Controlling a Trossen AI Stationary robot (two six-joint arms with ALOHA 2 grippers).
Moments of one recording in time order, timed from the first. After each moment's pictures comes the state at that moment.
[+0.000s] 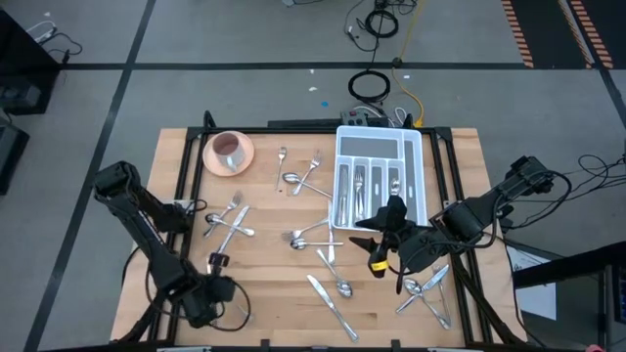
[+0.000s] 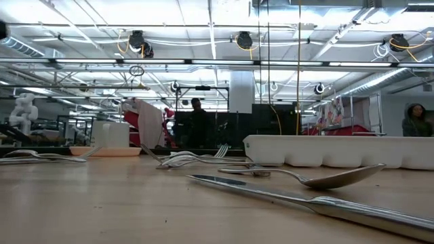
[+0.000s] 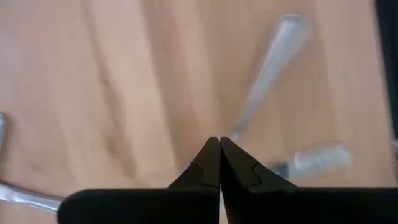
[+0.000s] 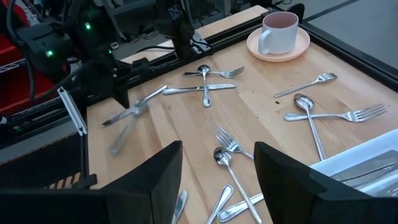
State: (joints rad) left arm -0.95 1.48 0.95 -0.83 -0.19 -0.71; right arm 0.56 1.39 1.42 -0.72 0.69 0.79
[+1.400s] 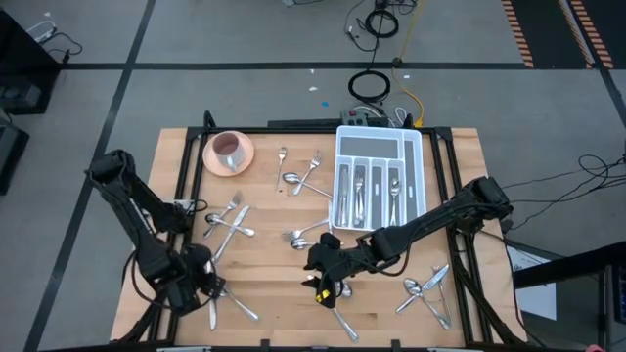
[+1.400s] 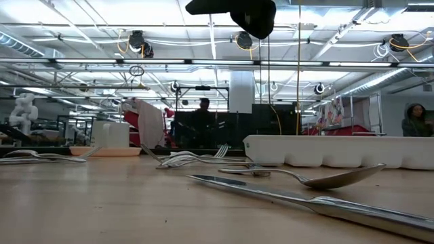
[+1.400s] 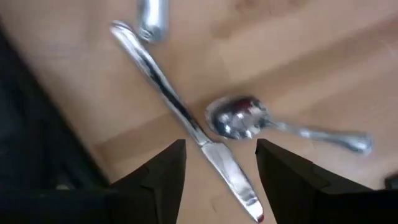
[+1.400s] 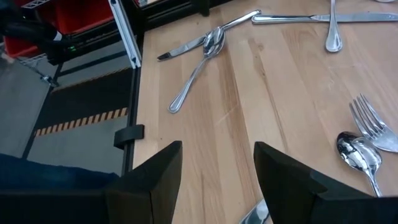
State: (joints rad) left arm -1.04 1.33 0.82 -0.92 -0.09 -2.22; right arm 0.41 1.83 1.42 -0.23 0.15 0.60
